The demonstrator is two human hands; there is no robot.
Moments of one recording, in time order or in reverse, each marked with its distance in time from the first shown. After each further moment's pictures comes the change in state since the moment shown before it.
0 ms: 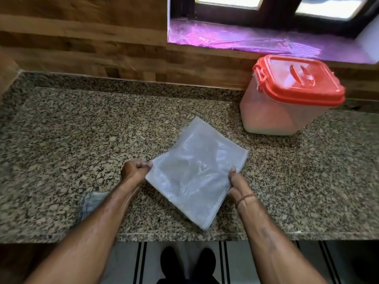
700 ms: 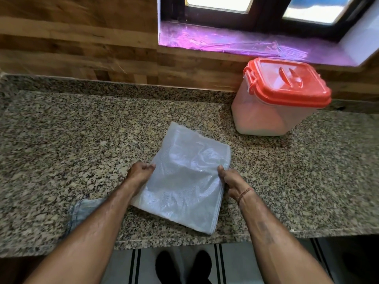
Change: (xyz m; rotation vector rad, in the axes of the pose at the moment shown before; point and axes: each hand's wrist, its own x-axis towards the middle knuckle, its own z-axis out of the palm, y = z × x) left_hand 0.015 0.007 0.026 0.123 -0.219 0.018; right_hand -0.027 -0.035 -0.001 -0.290 -0.192 -0.062
